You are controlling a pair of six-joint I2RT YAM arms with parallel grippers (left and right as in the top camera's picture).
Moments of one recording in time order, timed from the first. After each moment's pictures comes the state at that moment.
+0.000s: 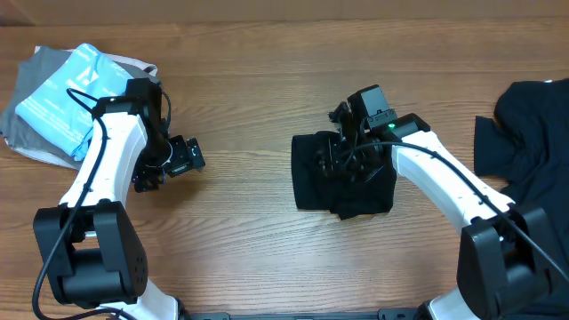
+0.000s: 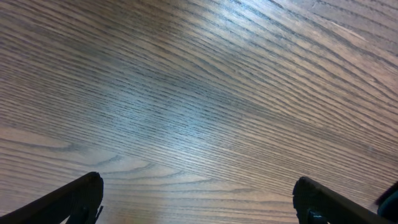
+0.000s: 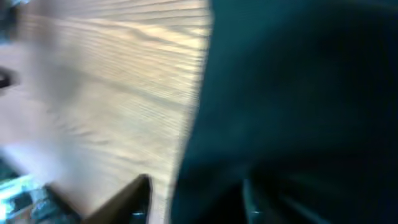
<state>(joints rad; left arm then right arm) 0.07 1.79 1.33 -1.17 0.08 -0.34 0.37 1.73 1.20 -0.72 -0.55 0.31</state>
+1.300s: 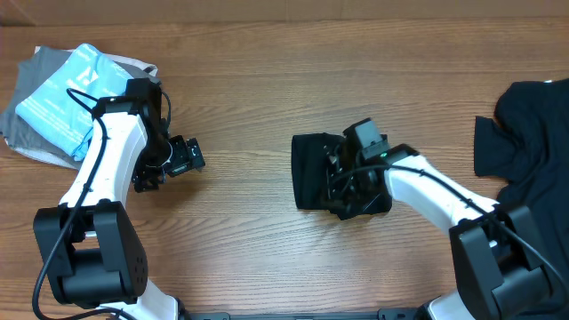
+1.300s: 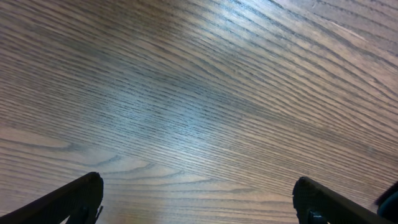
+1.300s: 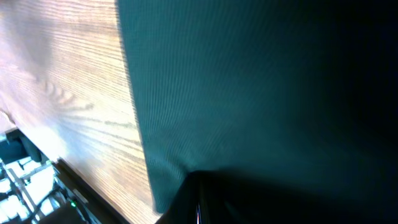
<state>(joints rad) 0.07 1.79 1.34 -1.17 0.08 -0.34 0.42 1.71 0.94 -0.55 -0.60 0.44</state>
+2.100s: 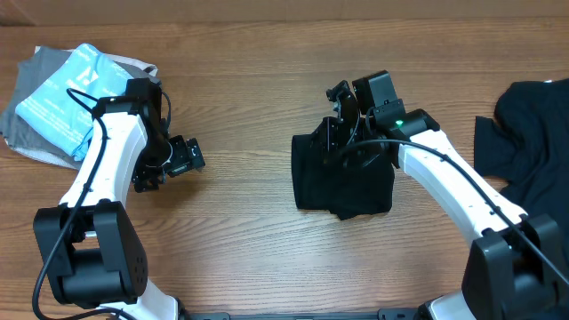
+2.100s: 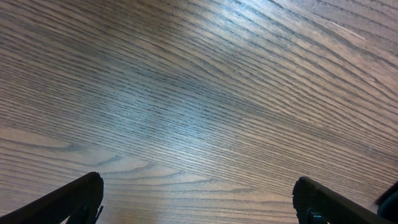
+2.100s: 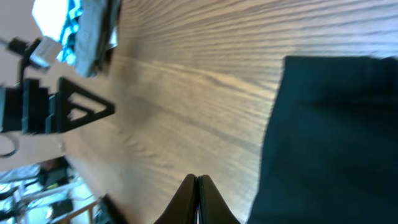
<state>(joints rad) 0.07 1.79 1.34 -1.17 0.08 -0.34 0.36 1.69 1.24 -0.57 -0.60 0.43</state>
